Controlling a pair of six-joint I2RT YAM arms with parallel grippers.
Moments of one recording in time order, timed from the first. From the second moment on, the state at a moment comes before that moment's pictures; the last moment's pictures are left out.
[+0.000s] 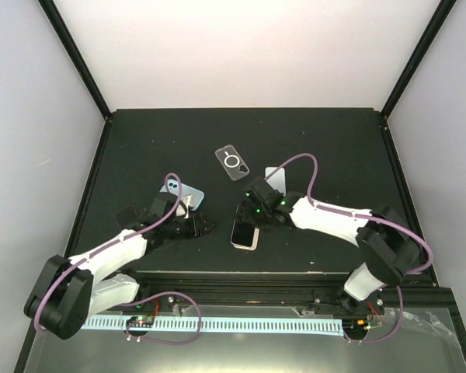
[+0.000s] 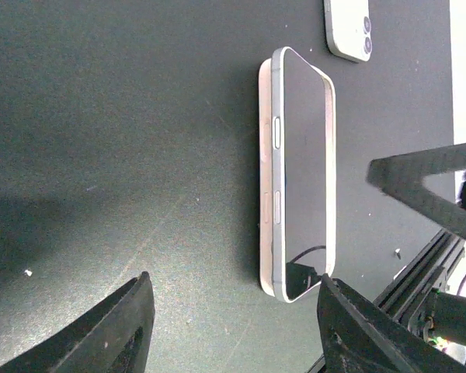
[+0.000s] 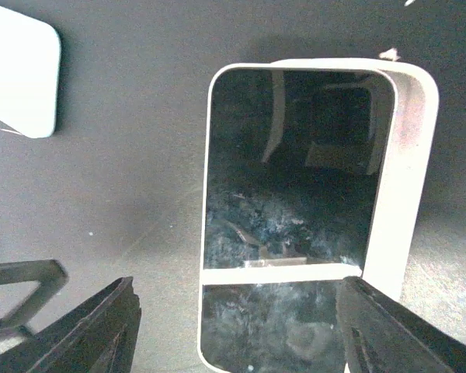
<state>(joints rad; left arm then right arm) -0.43 1.09 0.37 -0.08 0.51 -0.70 0.87 1.61 0.97 -0.41 -0.09 1.05</state>
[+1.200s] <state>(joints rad) -0.58 1.38 0.46 0.02 0.52 -0.67 0.79 1.54 0.59 0.07 -0.22 0.92</state>
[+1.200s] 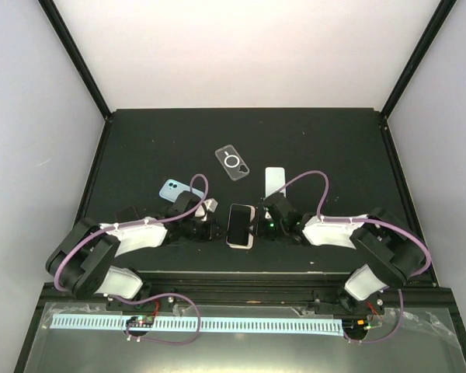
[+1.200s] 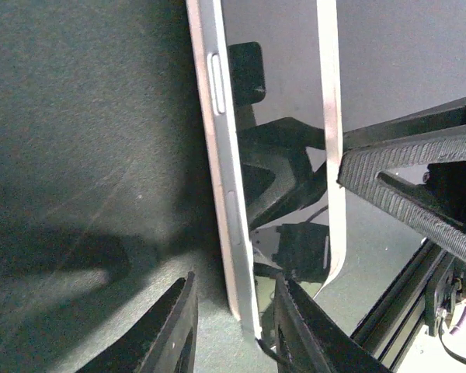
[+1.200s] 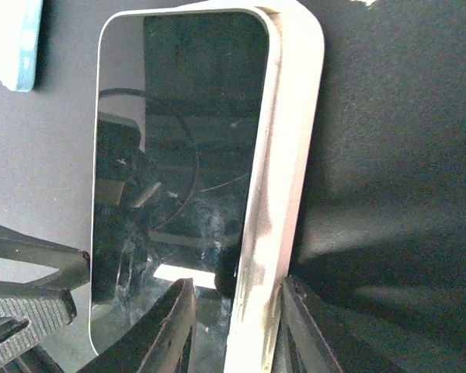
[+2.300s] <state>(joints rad) -0.66 1.40 0.50 0.02 0.43 -0.70 0.78 1.57 0.52 0.26 -0.27 0.97</state>
